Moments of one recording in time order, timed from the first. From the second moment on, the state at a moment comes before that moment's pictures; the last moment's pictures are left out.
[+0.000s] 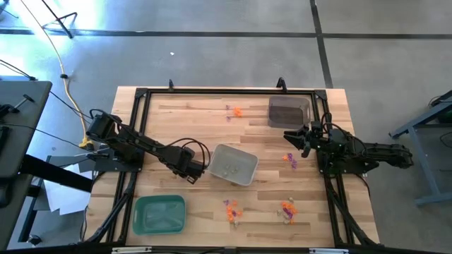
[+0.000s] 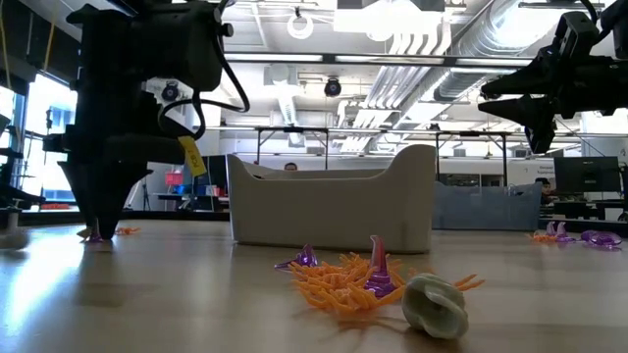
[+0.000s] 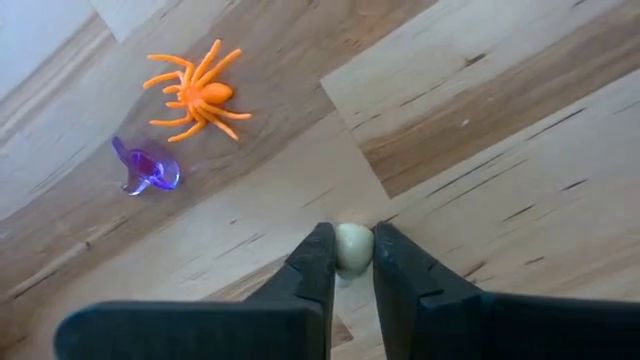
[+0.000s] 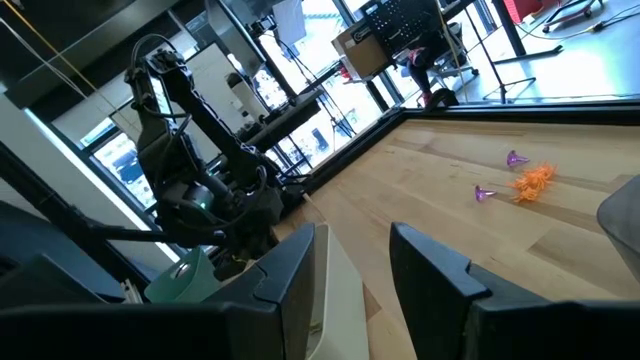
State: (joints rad) left arm -0.24 1.69 0.88 -0.84 -0.10 -1.23; right arm -0.08 0.03 0.02 0.02 0.18 0.60
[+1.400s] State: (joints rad) left arm -0.07 1.38 0.95 -0.34 -0.06 -0.95; right arm -0.08 0.03 0.02 0.02 0.18 0.60
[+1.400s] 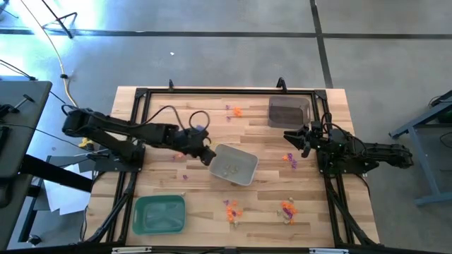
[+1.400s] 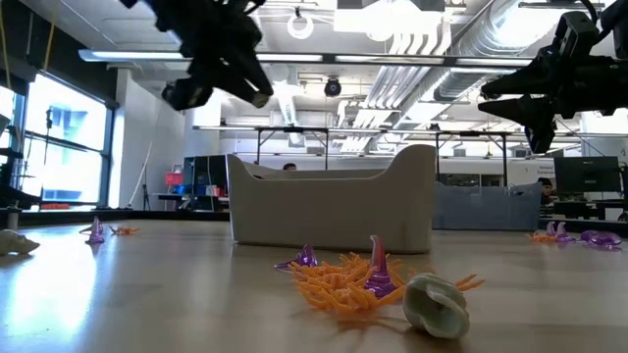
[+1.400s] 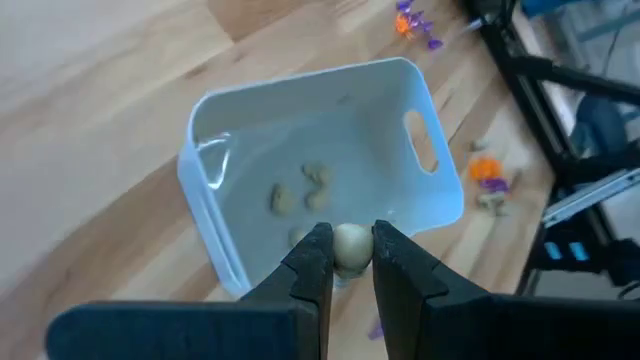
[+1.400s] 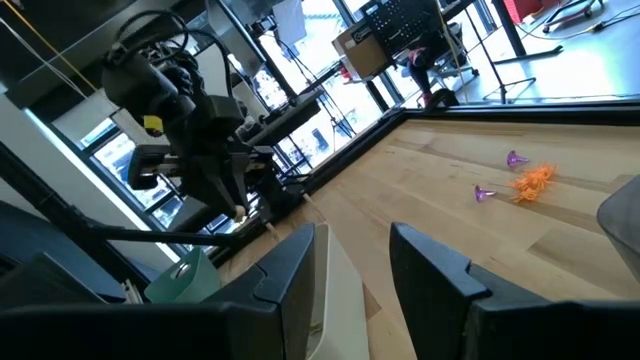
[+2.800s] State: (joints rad) left arm -0.04 1.98 1.42 -0.57 0.05 -0.54; right arm -0.08 0.04 0.02 0.02 0.18 0.60
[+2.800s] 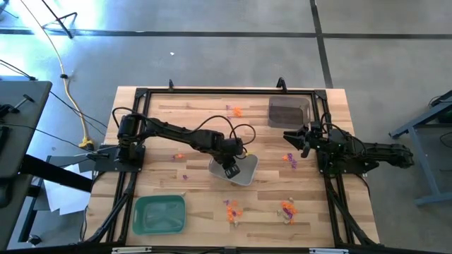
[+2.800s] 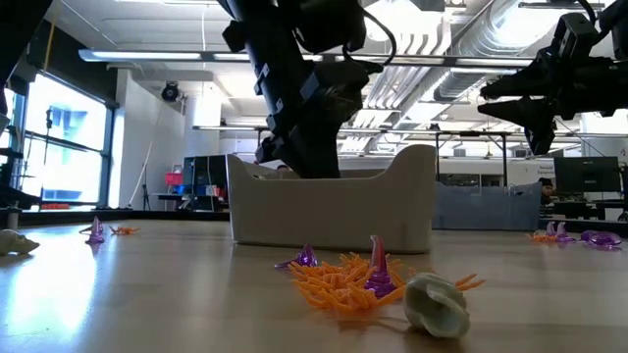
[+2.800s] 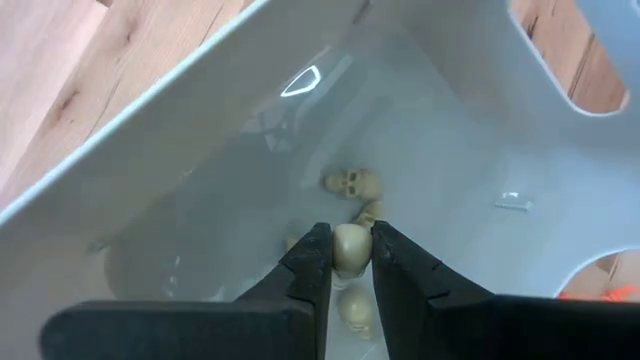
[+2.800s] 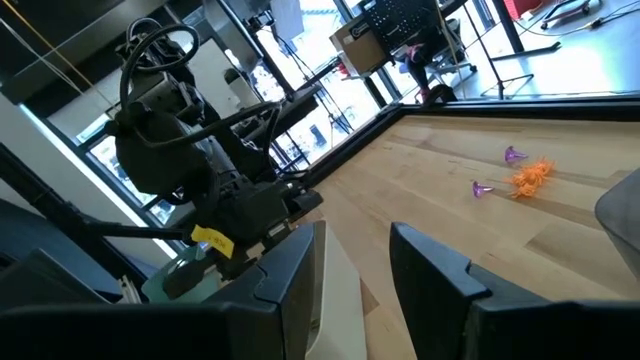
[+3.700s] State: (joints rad) left arm -0.05 1.77 1.42 -0.66 -0.10 -0.58; right arm -0.08 0.04 0.02 0.02 0.18 0.60
